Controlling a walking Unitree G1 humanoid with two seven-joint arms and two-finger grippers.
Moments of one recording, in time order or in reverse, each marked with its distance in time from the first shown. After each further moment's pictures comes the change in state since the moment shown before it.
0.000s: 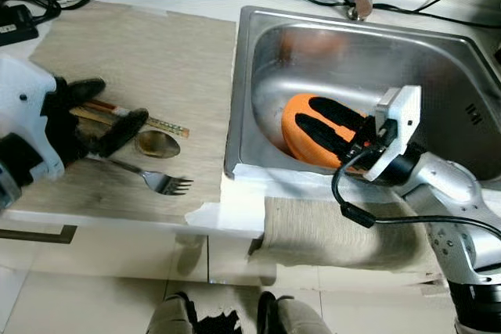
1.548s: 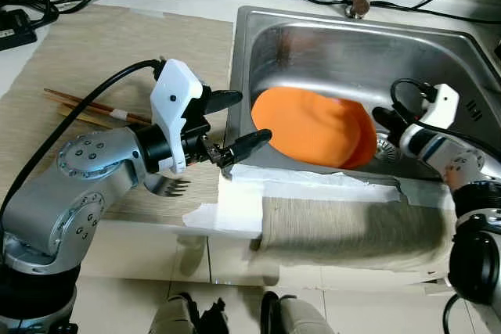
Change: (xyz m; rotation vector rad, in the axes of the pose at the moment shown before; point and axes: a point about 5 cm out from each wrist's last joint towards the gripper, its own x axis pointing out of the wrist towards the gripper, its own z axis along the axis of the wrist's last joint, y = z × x) left arm 0.080 -0.086 0.022 -0.048 -0.114 -0.462; right arm -0.045 -0.139 -0.078 0.675 0.287 -0.843
